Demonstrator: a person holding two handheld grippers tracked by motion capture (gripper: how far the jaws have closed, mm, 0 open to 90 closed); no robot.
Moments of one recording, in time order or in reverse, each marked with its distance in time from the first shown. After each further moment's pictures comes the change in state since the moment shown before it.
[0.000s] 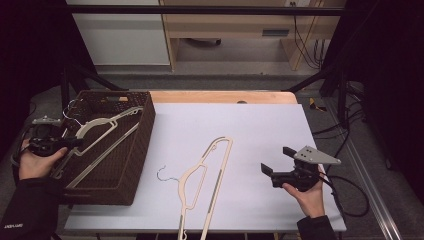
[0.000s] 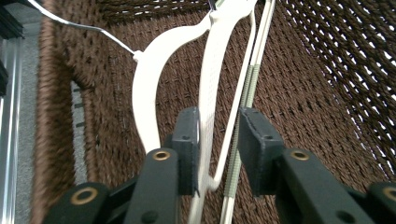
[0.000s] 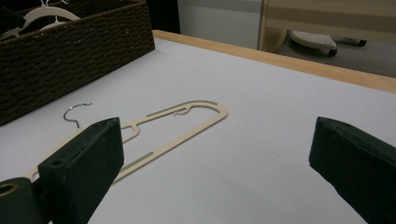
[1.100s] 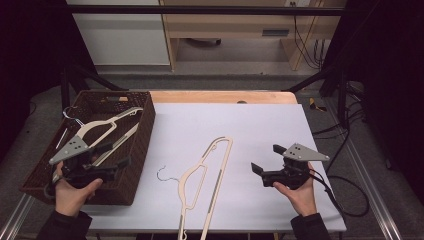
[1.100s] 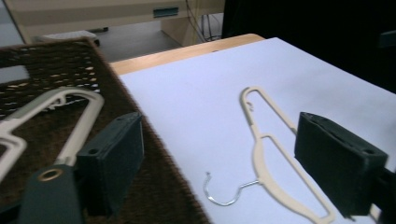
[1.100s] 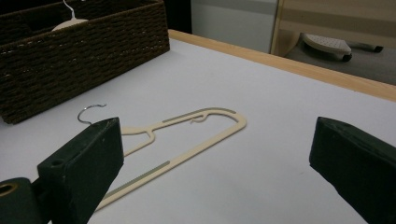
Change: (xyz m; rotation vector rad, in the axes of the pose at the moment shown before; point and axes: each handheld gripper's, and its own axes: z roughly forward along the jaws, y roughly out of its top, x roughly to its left) left arm -0.158 -0.022 -0.041 -0.386 -0.325 0.158; right arm 0.017 0.011 0.015 0.006 0.041 -0.041
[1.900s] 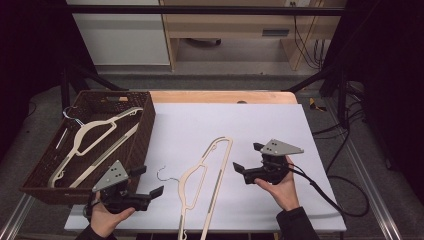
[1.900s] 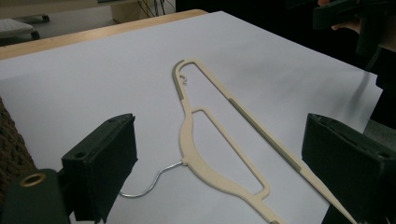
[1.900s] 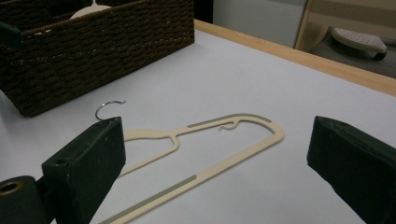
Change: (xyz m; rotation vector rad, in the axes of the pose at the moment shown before) left arm -0.065 -0.045 0.037 0.045 -0.153 0.054; right arm 0.022 0.011 0.039 0.053 0.078 -0.037
